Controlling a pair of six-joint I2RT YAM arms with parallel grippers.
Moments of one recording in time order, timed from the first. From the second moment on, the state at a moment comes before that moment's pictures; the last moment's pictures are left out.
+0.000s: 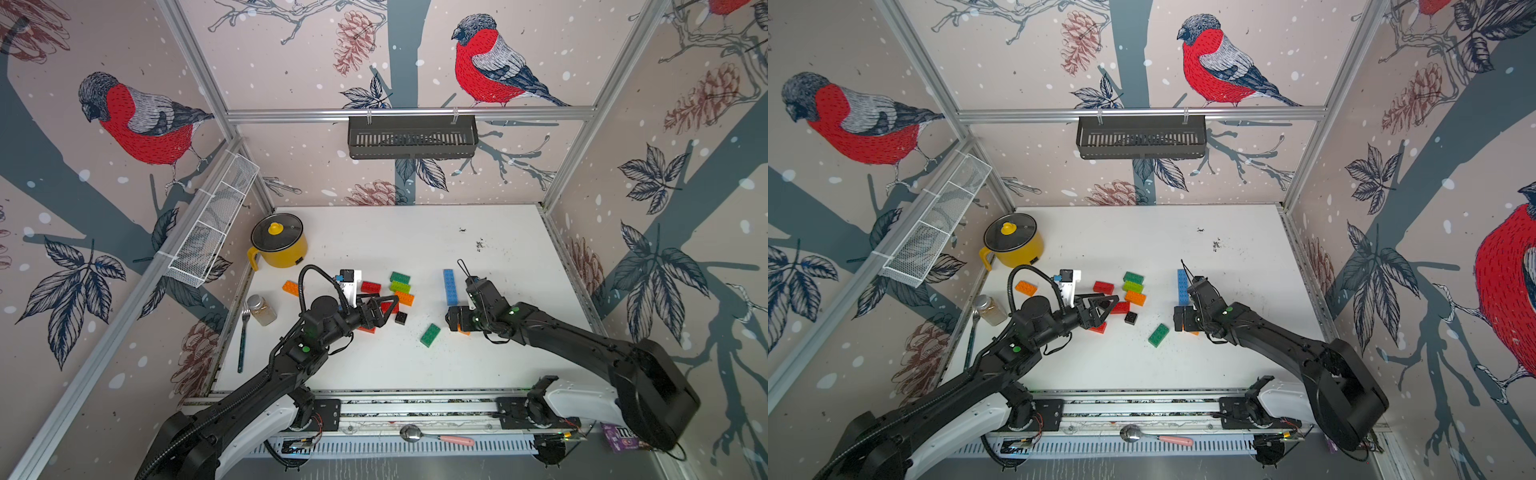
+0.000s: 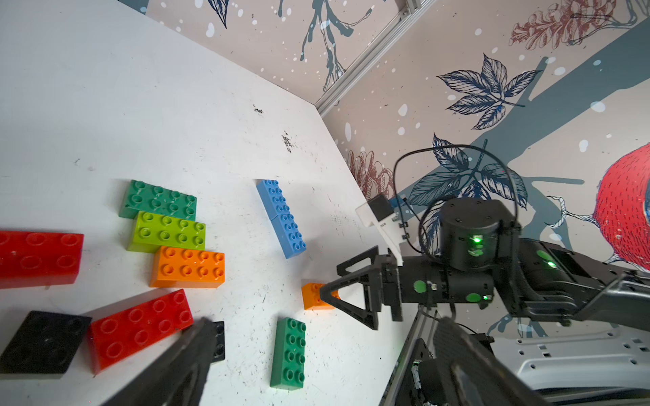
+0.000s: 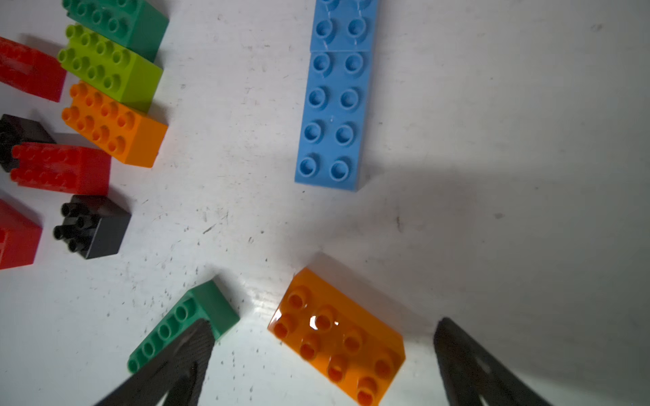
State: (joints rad) left arm -0.59 0.83 0.31 0.35 0.36 -0.75; right arm 0.64 1.29 0.59 -0.33 -0.02 0.52
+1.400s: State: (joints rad) left arm -0.60 0.86 0.31 0.33 0.39 -0.76; right arm 0.83 1.43 0.67 -0.41 0.15 0.54
